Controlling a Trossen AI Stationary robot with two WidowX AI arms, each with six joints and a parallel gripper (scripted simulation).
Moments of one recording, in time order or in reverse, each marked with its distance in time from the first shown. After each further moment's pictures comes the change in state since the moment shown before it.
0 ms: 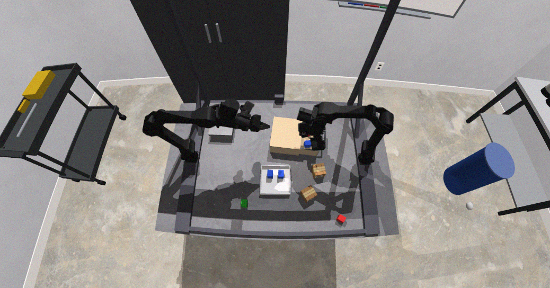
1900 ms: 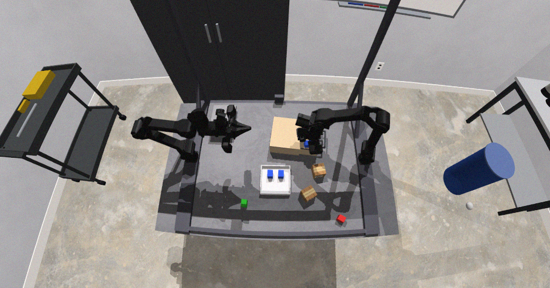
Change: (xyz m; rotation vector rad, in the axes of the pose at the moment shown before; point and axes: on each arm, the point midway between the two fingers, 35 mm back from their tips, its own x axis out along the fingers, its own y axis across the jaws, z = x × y) left arm 0.048 -0.001 0.001 -0.007 -0.011 -0.003; right arm -0.087 -0.031 -0.024 1.071 -0.372 -0.312
